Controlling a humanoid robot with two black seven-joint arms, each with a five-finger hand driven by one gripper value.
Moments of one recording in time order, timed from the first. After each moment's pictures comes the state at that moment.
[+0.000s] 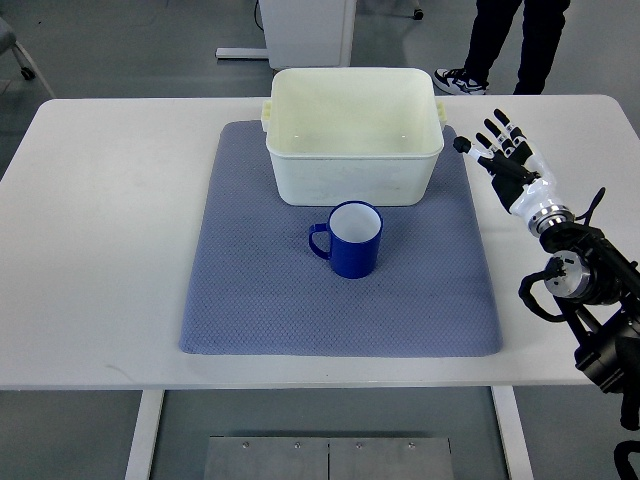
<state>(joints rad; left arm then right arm) -0.05 0.00 -0.10 -0.15 0.09 0.06 -0.04 0.58 -0.12 1.12 0.85 -0.58 0.04 0.17</state>
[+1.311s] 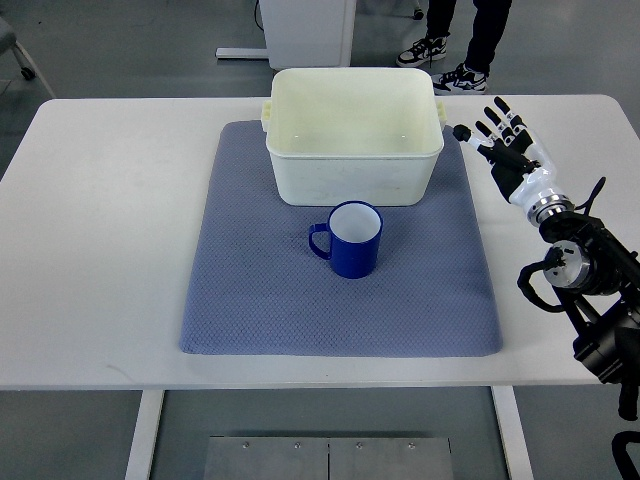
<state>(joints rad) -0.04 0.00 -0.10 -0.15 0.08 0.06 -0.04 0.61 -0.12 1.13 0.85 -0.57 0.03 0.18</state>
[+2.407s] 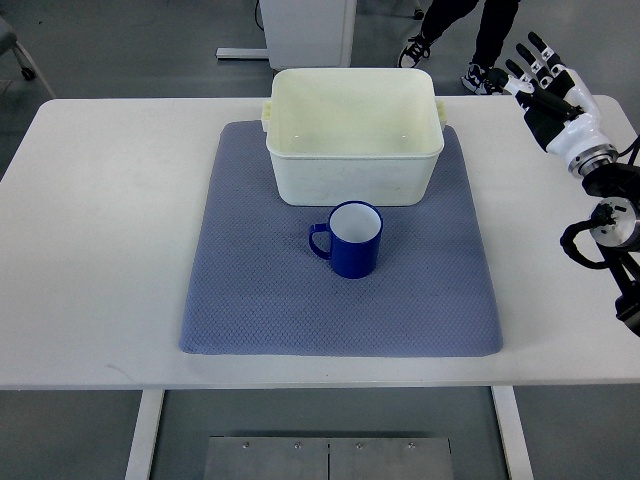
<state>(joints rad) -0.04 0.00 -0.10 -0.15 0.08 0.06 -0.04 0.71 -0.26 1.12 0.91 -0.51 0.14 0.17</state>
